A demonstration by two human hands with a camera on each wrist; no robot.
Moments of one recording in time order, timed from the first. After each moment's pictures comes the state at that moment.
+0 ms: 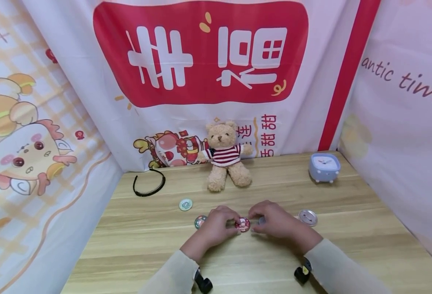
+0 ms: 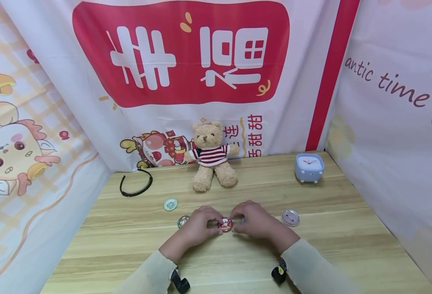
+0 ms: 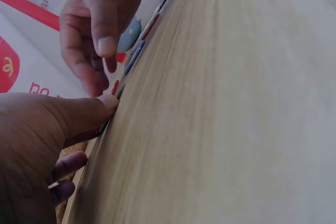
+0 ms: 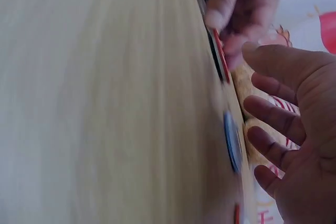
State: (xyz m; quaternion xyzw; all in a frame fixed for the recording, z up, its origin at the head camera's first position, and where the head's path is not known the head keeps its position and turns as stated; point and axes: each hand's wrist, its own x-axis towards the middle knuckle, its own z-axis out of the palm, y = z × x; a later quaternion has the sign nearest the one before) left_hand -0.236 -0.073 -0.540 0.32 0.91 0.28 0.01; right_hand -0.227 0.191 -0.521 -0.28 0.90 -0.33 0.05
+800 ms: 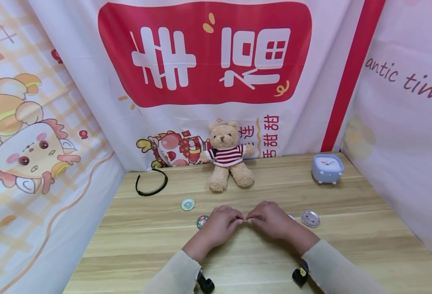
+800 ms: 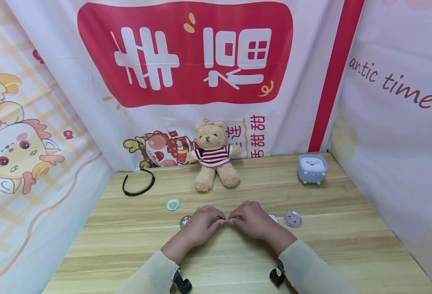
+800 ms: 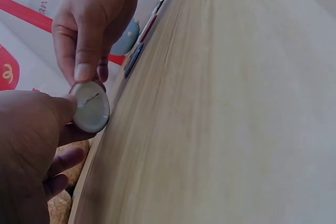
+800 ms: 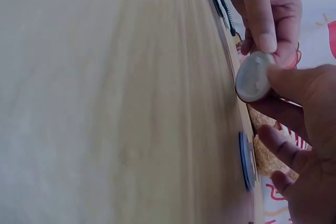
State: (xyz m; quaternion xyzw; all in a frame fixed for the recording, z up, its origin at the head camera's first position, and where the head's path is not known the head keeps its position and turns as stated) left_hand -0.232 -0.070 -0.535 0.32 0.92 0.24 -0.02; right_hand -0.231 0.177 -0.530 -0.31 0.91 -0.29 -0.03
